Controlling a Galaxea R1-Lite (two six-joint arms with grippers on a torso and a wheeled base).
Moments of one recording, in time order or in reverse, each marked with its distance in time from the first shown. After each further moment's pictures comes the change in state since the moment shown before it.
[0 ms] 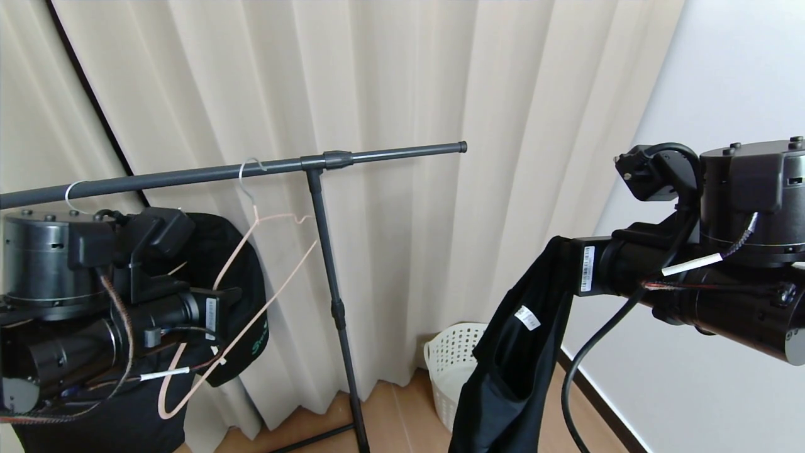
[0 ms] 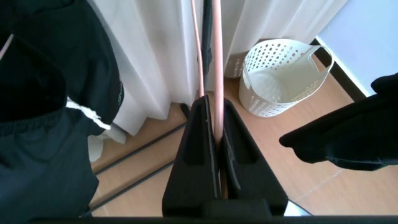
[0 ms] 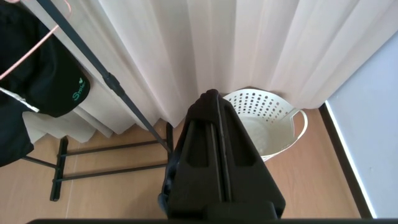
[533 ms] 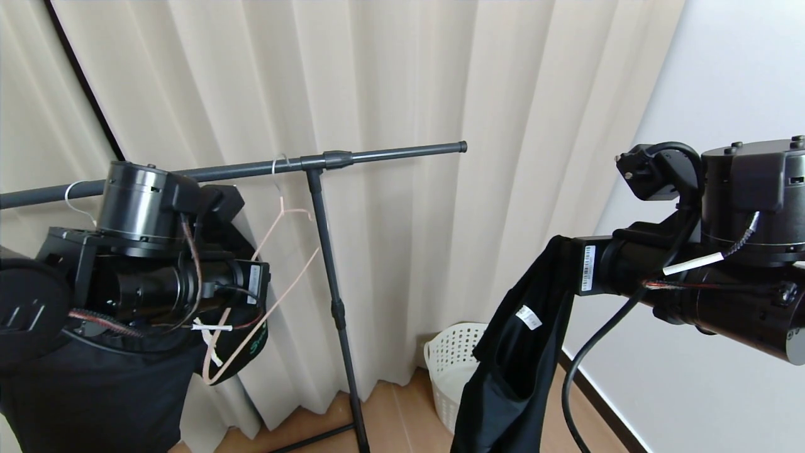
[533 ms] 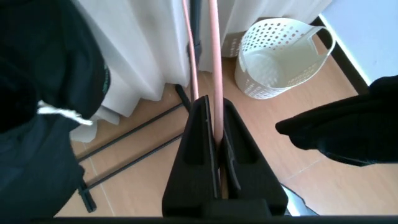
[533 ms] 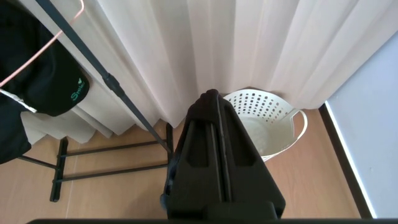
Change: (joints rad) left arm -0.051 0.164 -0.302 0.274 0.037 -0.048; right arm -0.001 -0.001 -0.001 0.000 0.000 0.000
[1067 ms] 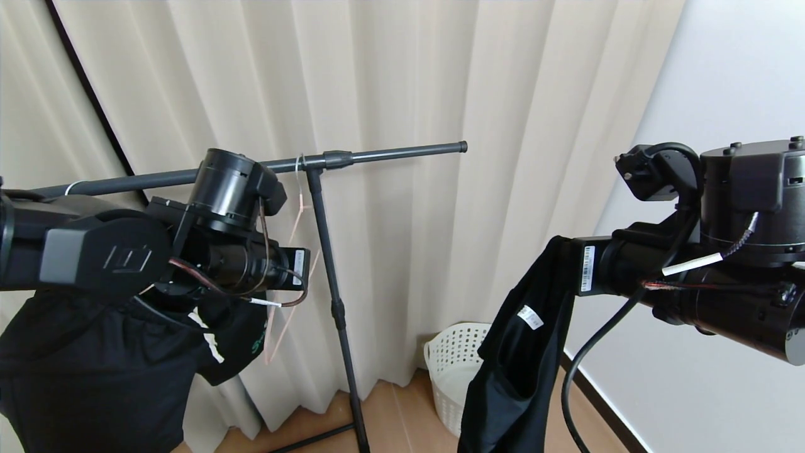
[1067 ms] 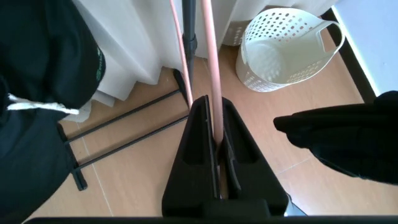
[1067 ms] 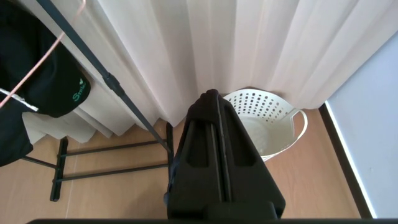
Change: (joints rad) left arm -0.076 0.179 -0.256 0.187 0.081 -0.128; right arm 0.000 0.000 0.001 0.000 0.000 0.000
